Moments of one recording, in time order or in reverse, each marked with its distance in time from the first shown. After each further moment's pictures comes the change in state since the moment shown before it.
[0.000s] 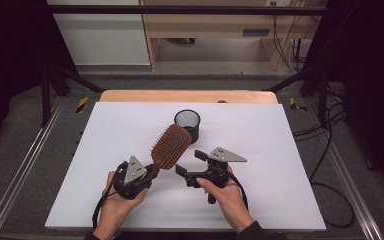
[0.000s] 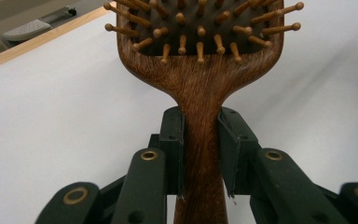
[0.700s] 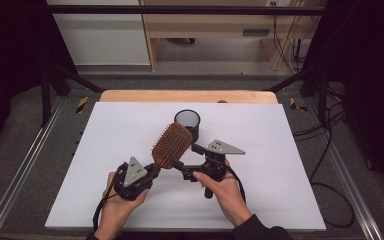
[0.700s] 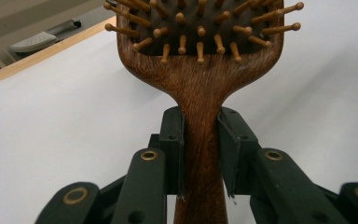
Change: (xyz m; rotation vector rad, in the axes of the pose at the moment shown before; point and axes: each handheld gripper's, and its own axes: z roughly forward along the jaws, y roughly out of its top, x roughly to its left) left arm -0.005 0.003 -0.005 -0.041 0.011 0.010; right arm 0.007 0.022 0.007 -0.009 0.022 0.019
